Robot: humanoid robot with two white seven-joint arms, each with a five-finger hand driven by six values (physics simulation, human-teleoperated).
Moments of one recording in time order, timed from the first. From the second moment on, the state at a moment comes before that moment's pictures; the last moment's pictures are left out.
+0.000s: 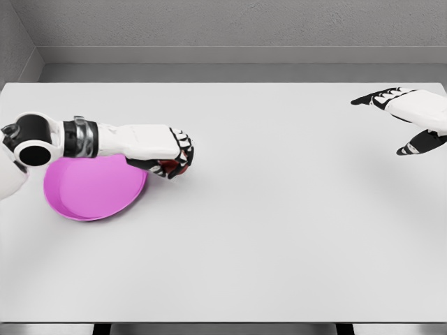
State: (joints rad) left arm -0.85 0.72 -0.92 -1.42 -0.31 -0.61 -0.54; right arm -0.38 -1.02 0.30 -1.75 0.24 -0.16 0.56
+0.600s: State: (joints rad) left arm -0.78 0.86 -0.85 -1.31 -0.29 -0.61 -0.55; right arm -0.38 -1.02 0.30 -1.75 0.24 -0.16 0.56
